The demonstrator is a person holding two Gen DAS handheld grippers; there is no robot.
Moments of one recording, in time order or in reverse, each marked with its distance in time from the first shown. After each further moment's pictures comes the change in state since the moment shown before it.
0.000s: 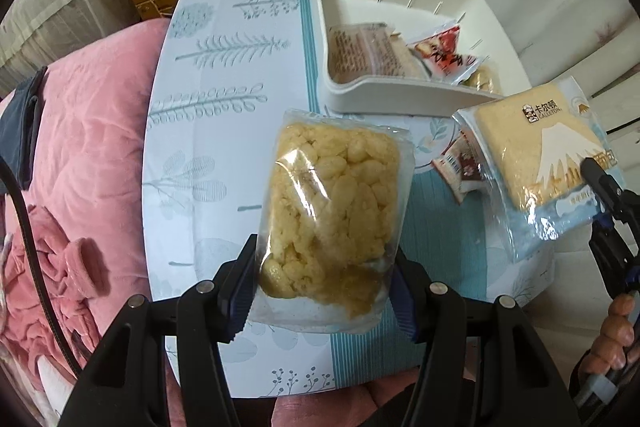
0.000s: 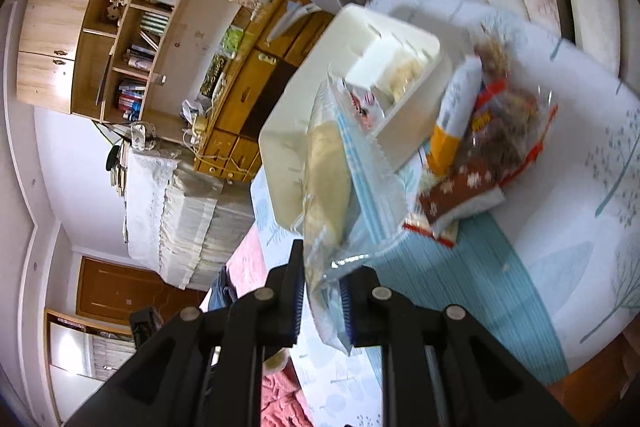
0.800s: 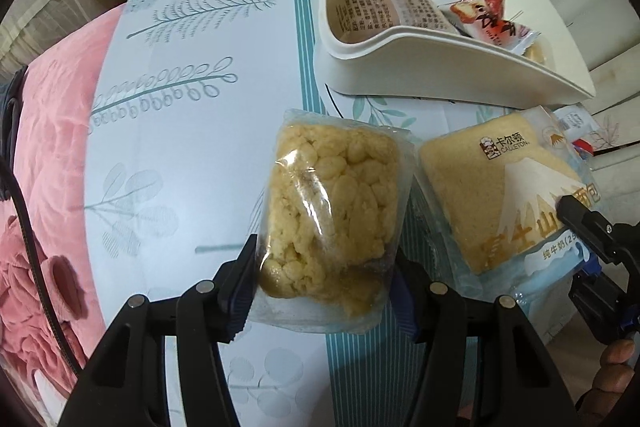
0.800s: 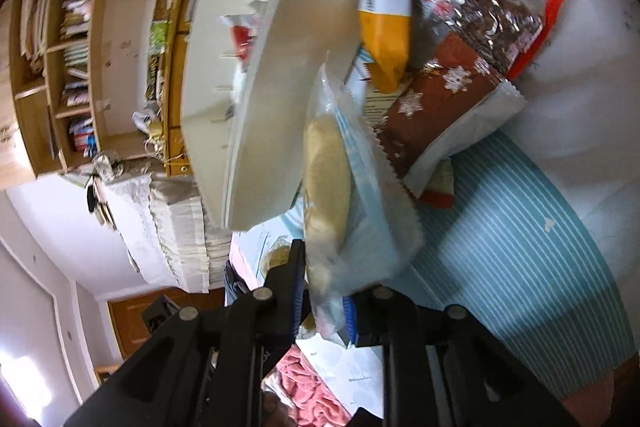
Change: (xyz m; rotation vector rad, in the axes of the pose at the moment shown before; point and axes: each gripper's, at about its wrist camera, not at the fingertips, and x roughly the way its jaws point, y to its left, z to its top) left arm 0.107 -0.005 0.025 0.002 0.065 0.031; right arm 0.096 -0.077 -0.015 0.306 0.202 -0.020
